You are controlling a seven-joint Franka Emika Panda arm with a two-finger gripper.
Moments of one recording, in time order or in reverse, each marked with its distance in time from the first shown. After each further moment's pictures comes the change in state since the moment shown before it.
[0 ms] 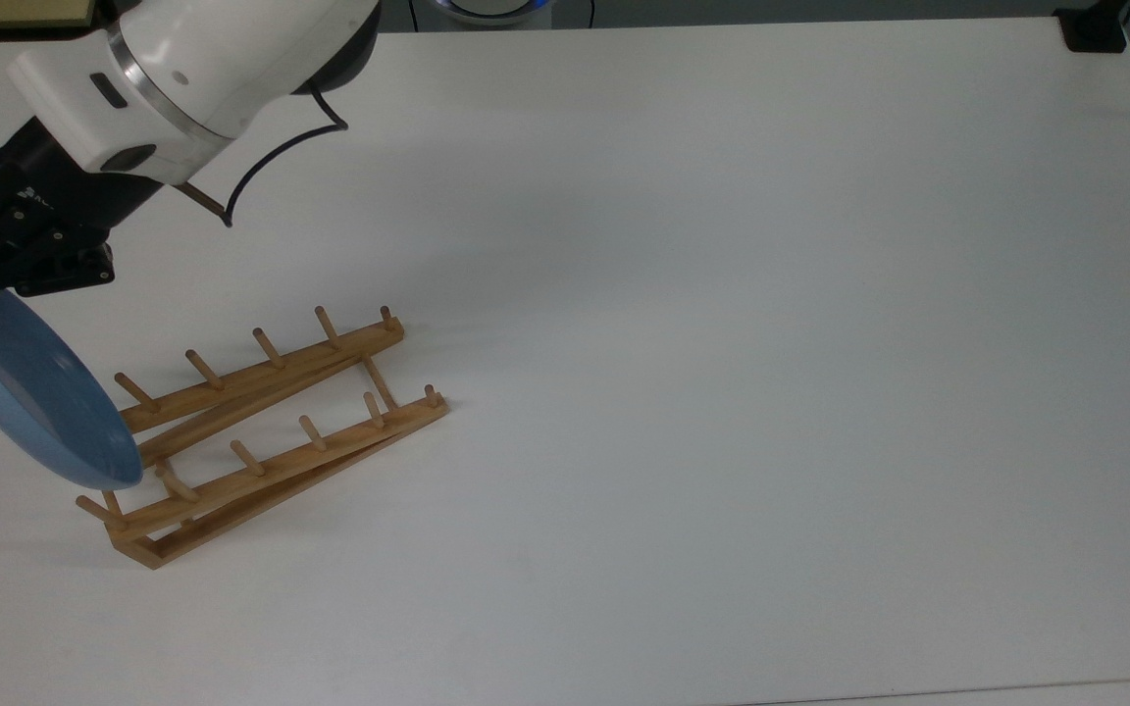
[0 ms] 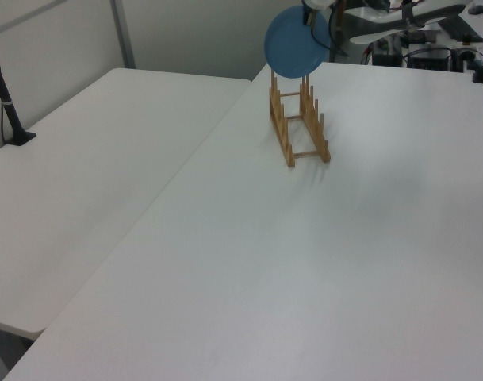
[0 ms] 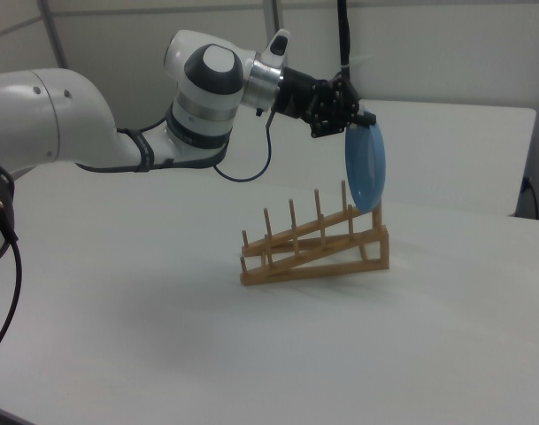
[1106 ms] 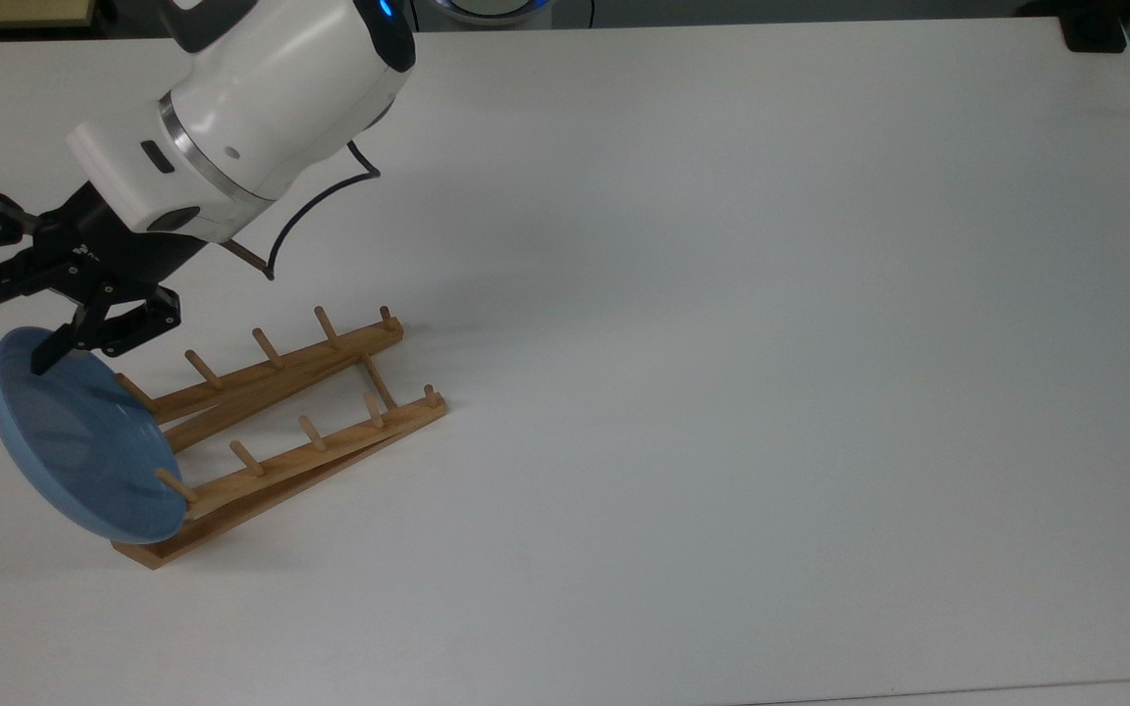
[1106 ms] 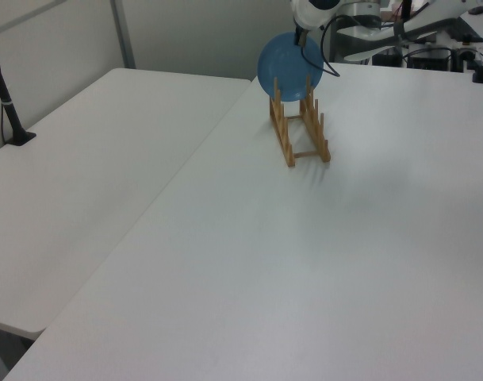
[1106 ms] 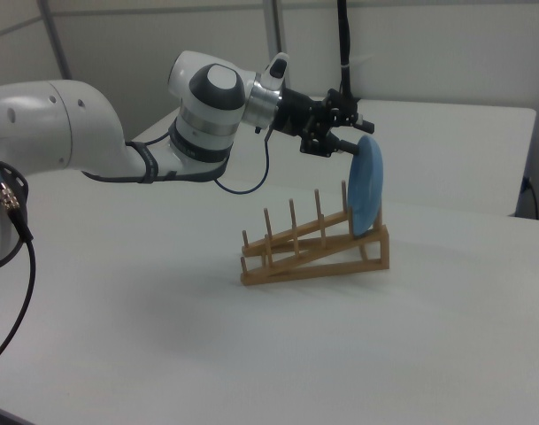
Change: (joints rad) arm 0.022 0.055 0.000 -0.002 -0.012 0.000 0.151
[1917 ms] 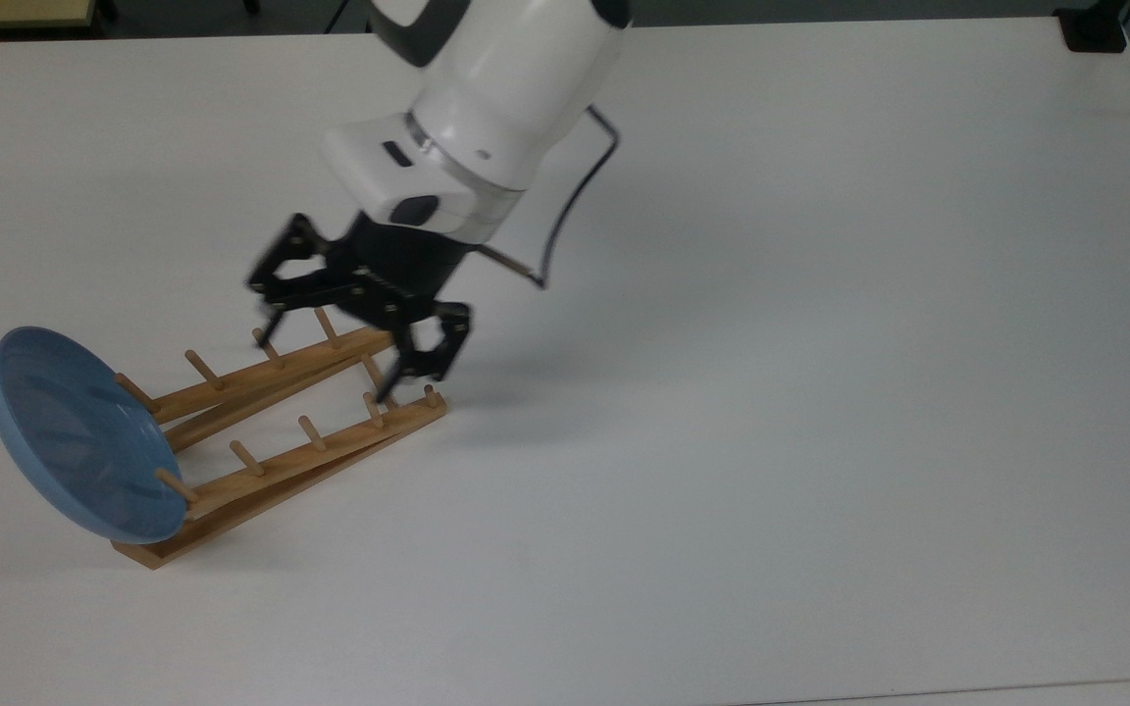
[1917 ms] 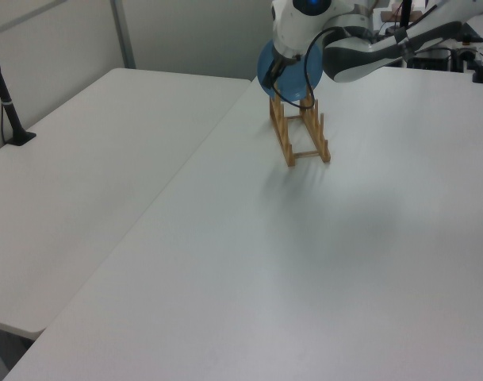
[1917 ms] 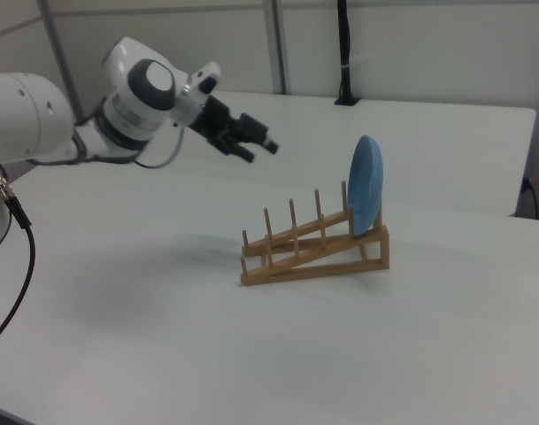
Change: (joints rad) arm 0.021 -0.064 0.291 -0.083 0.231 -0.147 0.327
